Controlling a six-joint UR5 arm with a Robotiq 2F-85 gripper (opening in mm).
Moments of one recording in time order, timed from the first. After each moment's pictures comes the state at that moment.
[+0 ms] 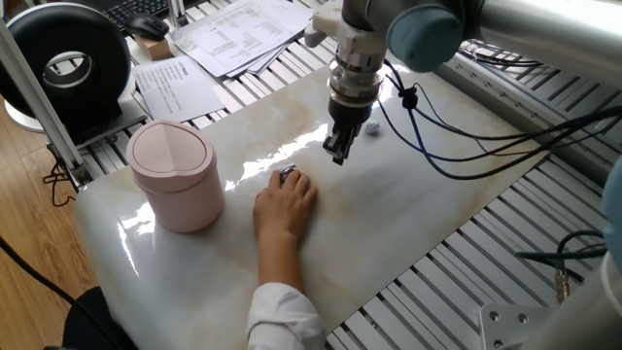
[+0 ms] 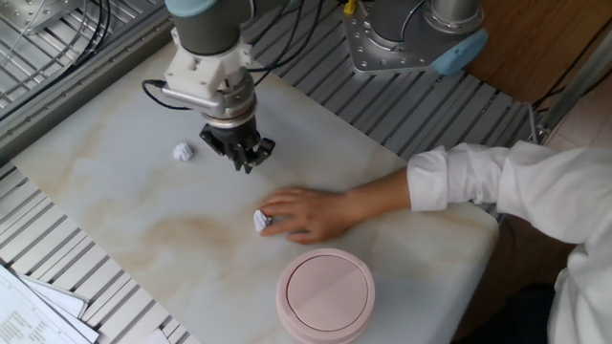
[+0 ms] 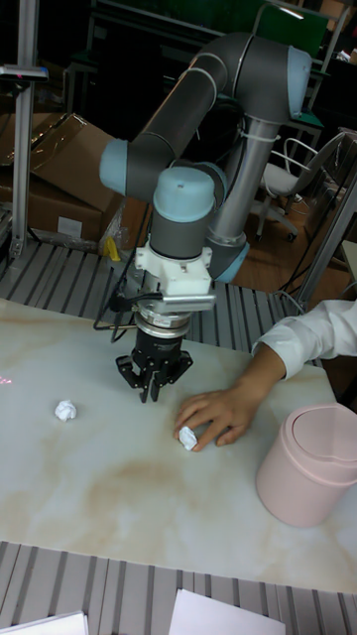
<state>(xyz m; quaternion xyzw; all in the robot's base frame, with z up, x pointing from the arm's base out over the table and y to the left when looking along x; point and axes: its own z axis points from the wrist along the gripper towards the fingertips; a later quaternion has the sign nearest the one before) 0.513 0.007 0.037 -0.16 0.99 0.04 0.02</state>
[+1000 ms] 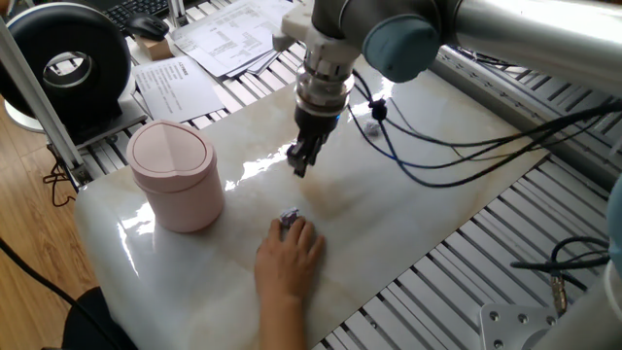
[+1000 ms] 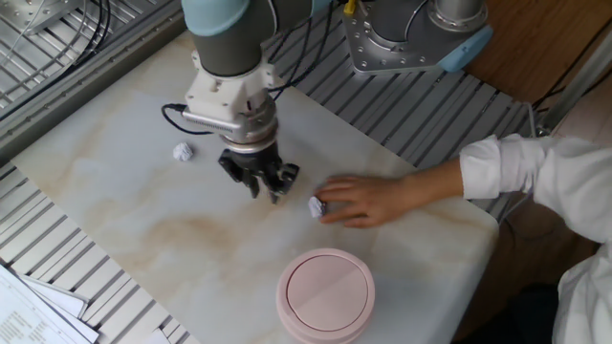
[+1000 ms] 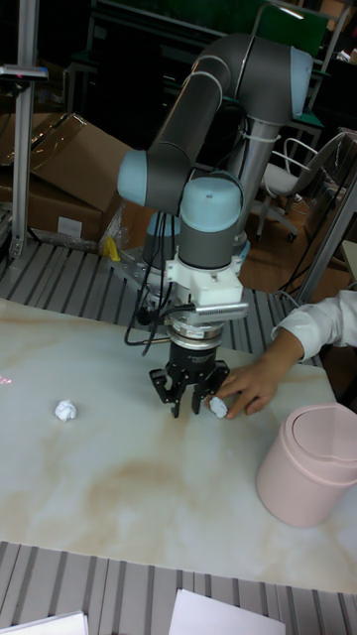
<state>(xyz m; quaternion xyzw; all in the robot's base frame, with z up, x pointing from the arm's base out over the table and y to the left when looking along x) 0.524 0.084 0.040 -0.13 0.99 0.09 0.04</state>
